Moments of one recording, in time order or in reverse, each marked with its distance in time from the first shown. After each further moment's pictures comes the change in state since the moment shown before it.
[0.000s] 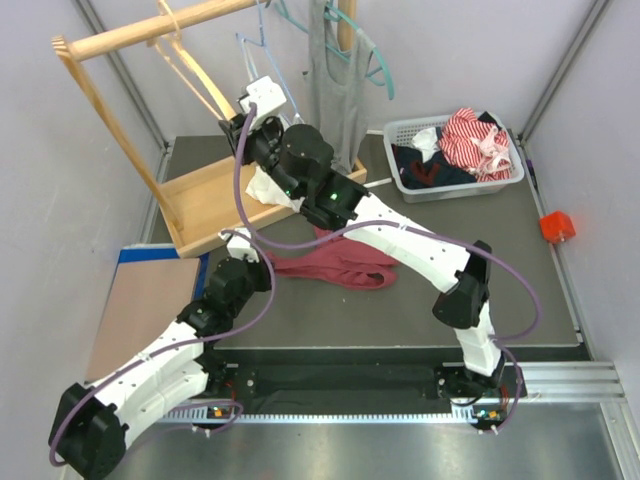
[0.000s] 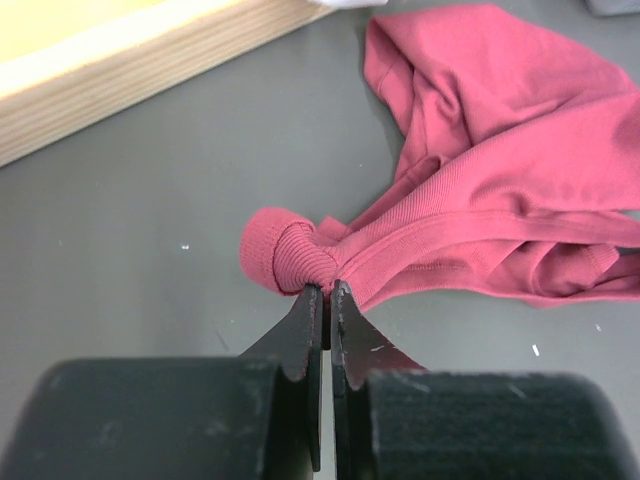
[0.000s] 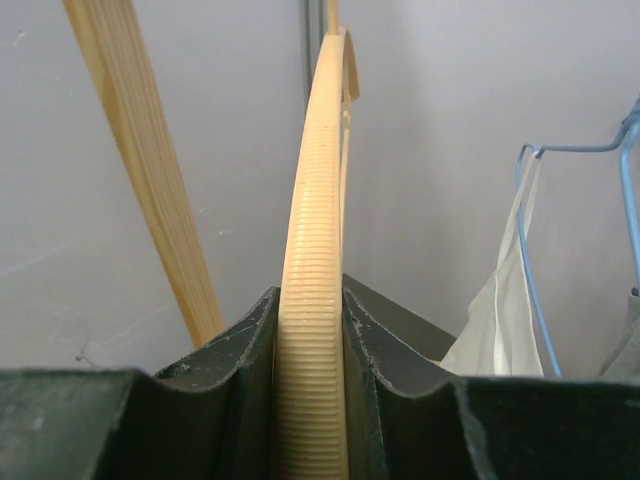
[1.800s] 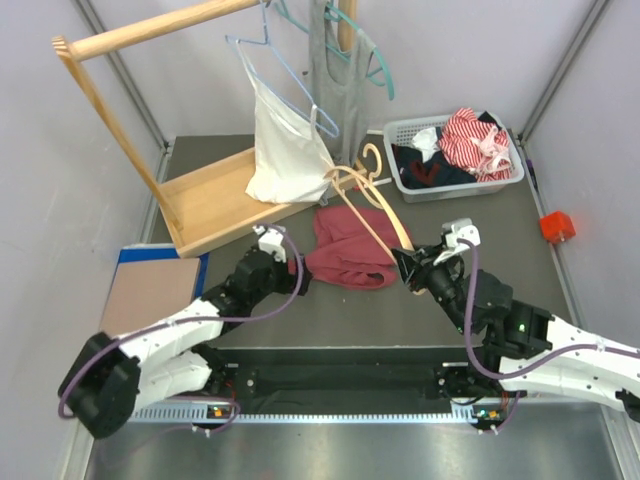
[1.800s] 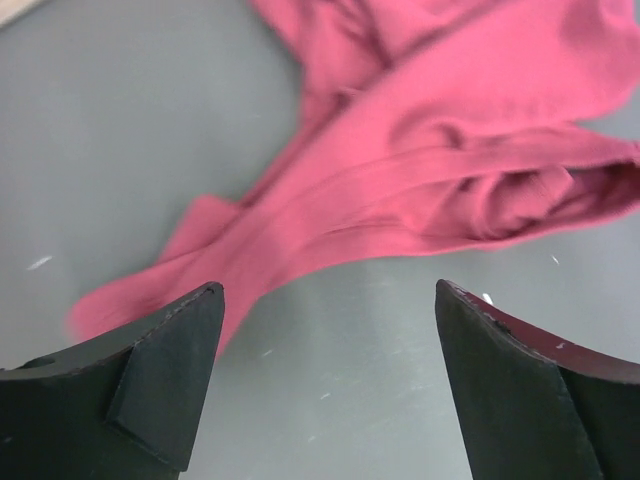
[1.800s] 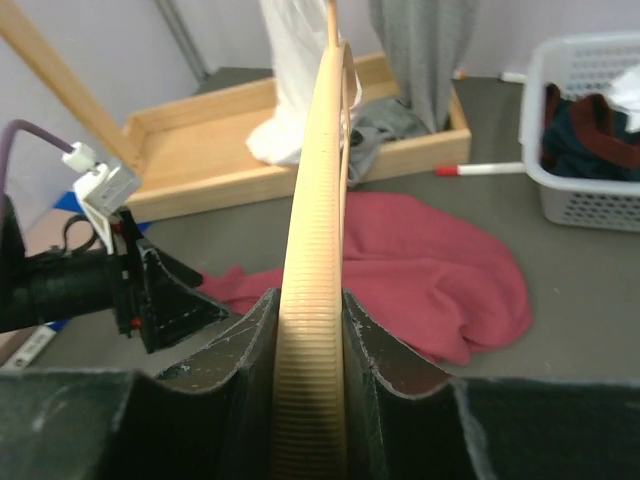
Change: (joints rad) left arm -0.070 0.246 0.055 0.082 0.134 -0.003; right arm 0.145 -1.418 -1.543 -0.167 0.414 0.319
